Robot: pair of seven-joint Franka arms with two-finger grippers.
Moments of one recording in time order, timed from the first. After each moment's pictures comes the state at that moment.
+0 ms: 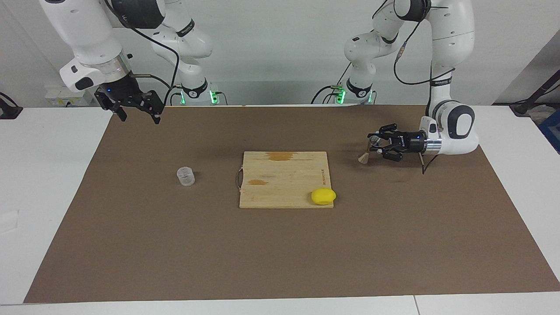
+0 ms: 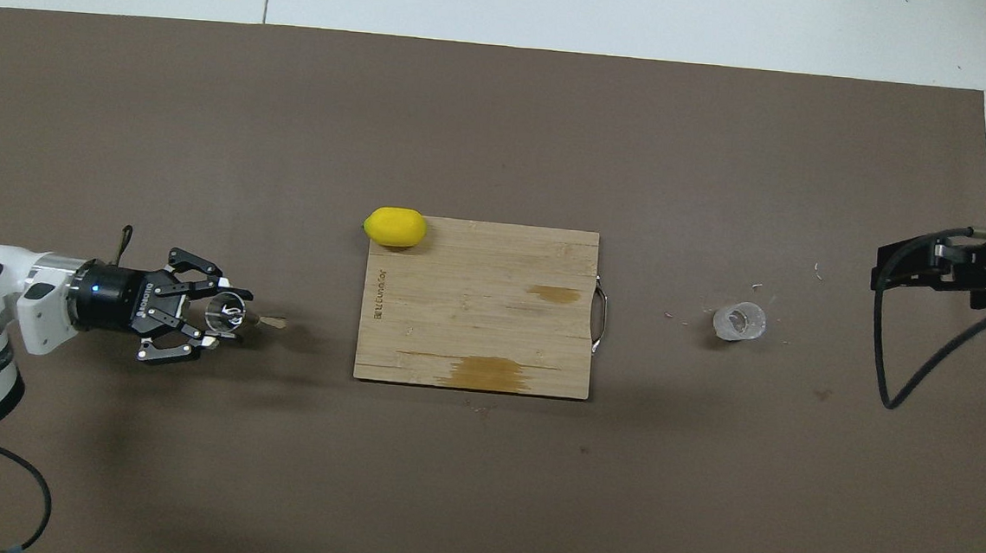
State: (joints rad) left arm 0.19 0.31 0.04 -2.16 -1.26 1.35 2.33; right arm -0.06 -0.02 0.08 -1.60 -0.01 1.55 0.15
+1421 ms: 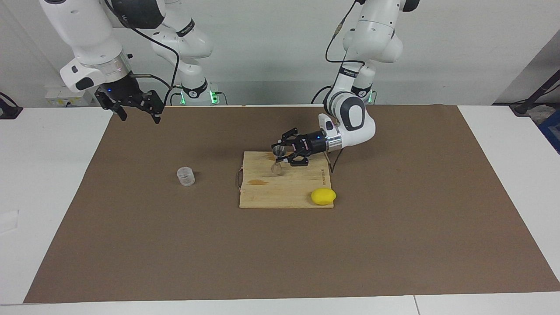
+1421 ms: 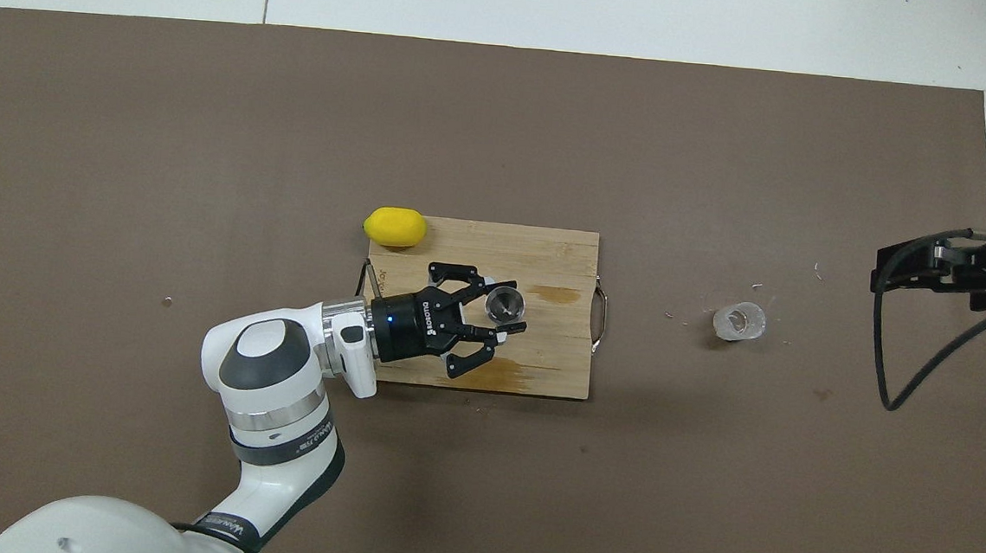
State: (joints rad) left arm -0.56 0.23 0.03 -2.25 -2.13 2.06 2.41; right arm -0.06 -0.02 0.08 -1.60 -0.01 1.55 0.15
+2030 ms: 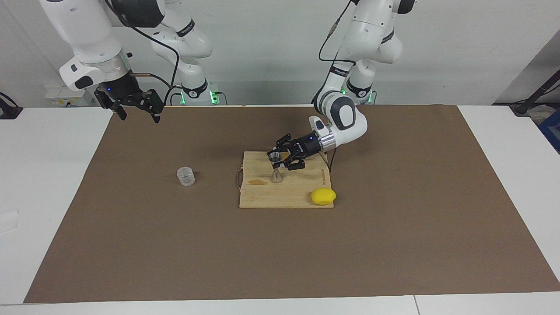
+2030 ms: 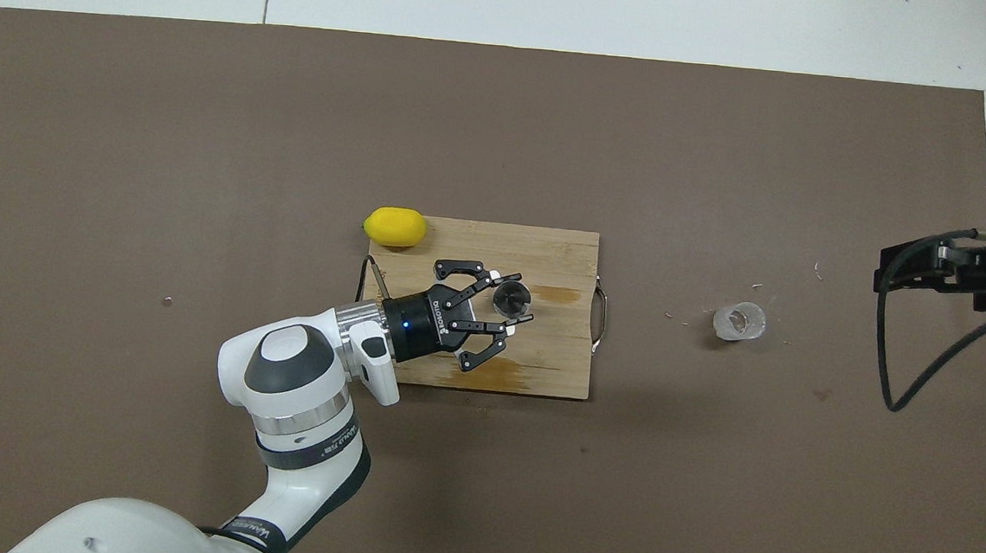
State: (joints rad) left arm -0.60 0.25 0.03 -2.22 -2.20 2.19 2.61; right arm -0.06 -0.02 0.07 -1.60 -0.01 1.55 0.15
